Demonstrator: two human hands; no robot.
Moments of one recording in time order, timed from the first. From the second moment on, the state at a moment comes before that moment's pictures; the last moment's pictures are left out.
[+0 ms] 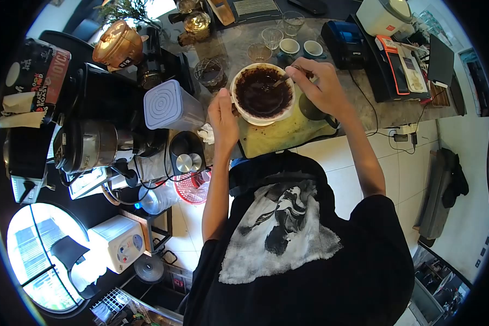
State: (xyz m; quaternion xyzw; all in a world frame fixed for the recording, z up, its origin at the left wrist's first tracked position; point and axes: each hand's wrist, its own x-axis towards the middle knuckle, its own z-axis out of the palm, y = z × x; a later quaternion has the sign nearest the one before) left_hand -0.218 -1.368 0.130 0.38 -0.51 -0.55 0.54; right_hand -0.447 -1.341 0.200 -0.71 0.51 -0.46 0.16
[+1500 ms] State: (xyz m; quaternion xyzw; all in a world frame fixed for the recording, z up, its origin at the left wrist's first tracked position) left_hand -0.223 -1.366 0.125 0.39 -0.47 -0.58 0.55; right_hand -0.430 -1.318 0.221 -0.78 0.47 -0.40 0.10
